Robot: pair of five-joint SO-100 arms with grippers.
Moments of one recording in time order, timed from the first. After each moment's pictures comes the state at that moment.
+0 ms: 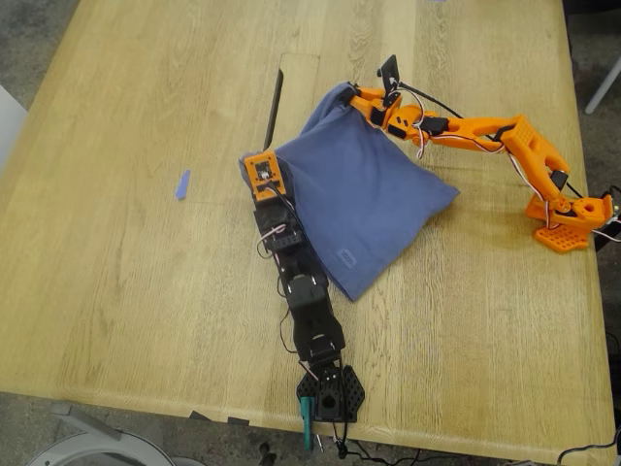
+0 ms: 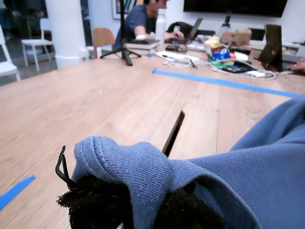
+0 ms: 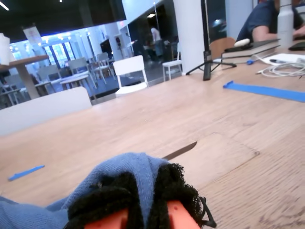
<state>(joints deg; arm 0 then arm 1) -22.4 74.0 101.9 -33.5 -88.1 26.2 40.2 52.8 -31.6 -79.3</state>
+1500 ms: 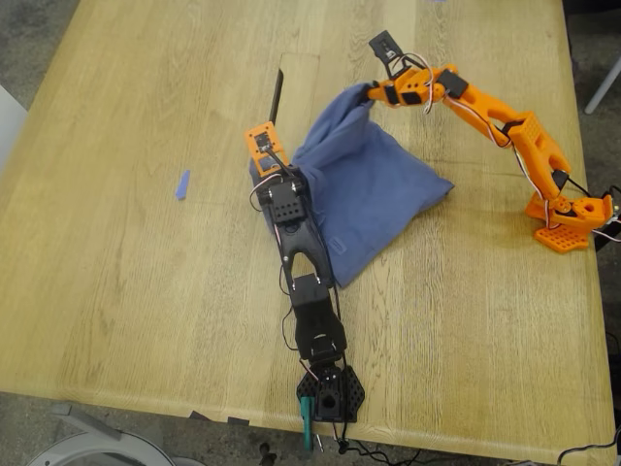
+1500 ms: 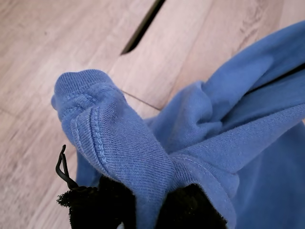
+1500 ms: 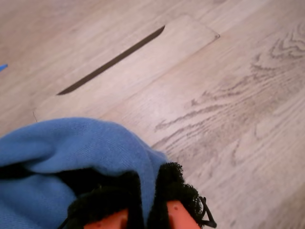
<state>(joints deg) -17.9 80.8 62.8 65.6 -96.5 28.7 51.2 19.9 59.0 -80.3</state>
